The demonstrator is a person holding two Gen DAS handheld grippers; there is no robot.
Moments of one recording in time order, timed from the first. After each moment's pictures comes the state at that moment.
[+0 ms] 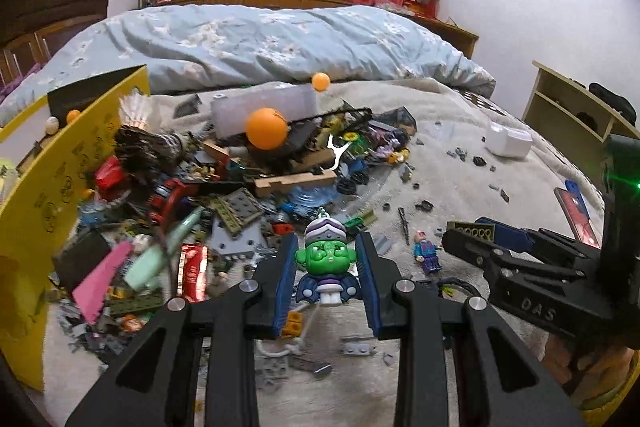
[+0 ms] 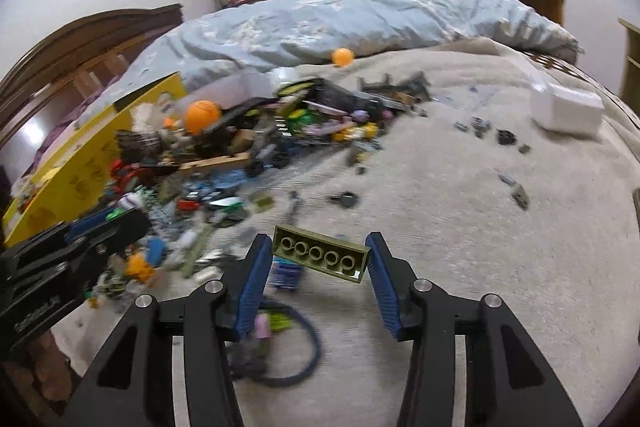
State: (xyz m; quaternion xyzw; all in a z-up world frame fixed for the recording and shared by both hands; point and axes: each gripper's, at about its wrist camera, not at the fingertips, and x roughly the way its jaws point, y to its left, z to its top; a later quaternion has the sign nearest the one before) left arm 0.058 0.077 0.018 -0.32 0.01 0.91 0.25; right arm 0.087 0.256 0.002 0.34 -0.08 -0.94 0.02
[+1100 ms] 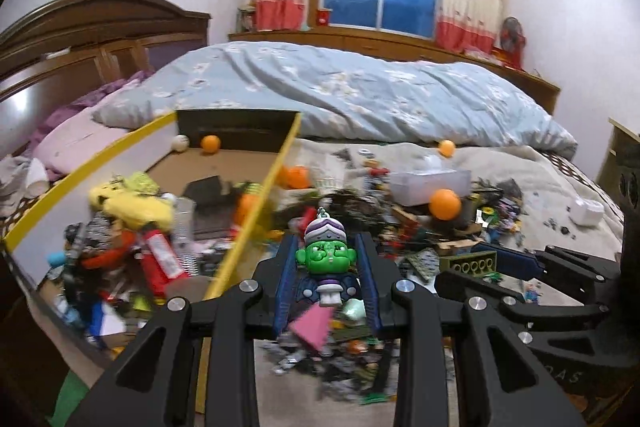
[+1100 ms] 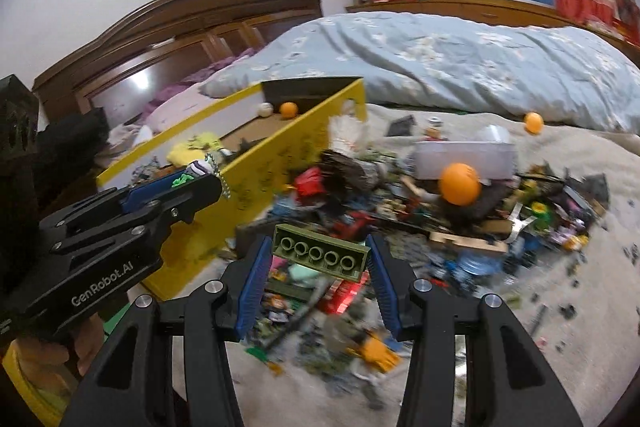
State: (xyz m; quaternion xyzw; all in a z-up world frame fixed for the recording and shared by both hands) left arm 0.055 -0.065 0.077 -0.26 -0.01 0.96 0.08; right arm 0.050 0.088 0.061 0.32 -0.02 -0.92 0.23
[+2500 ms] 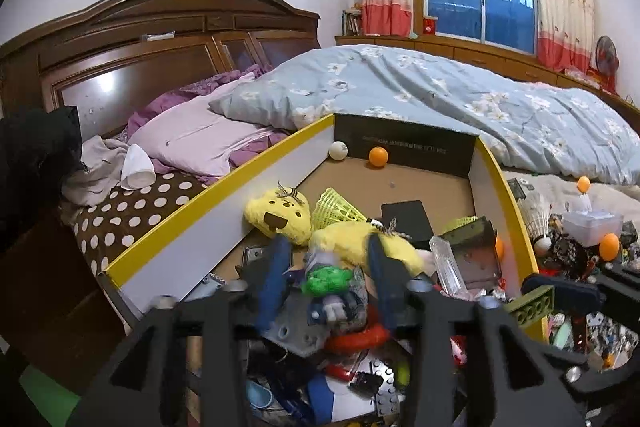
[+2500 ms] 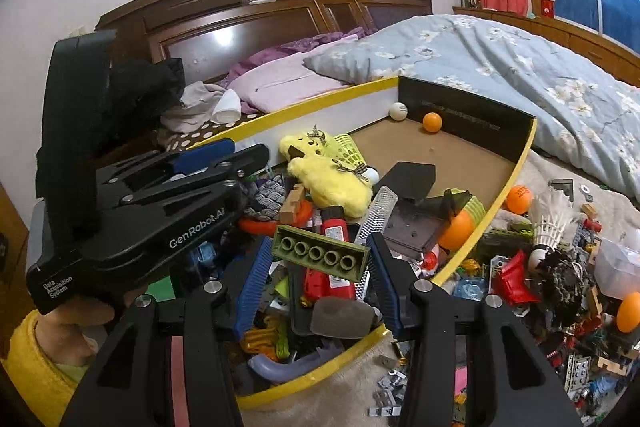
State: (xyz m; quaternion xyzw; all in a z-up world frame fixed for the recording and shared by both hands) left arm 0.012 -0.240 0.078 -0.25 -0.02 0.96 -0.10; right arm 0.012 -0.098 0.068 0.31 0.06 -0.87 0.37
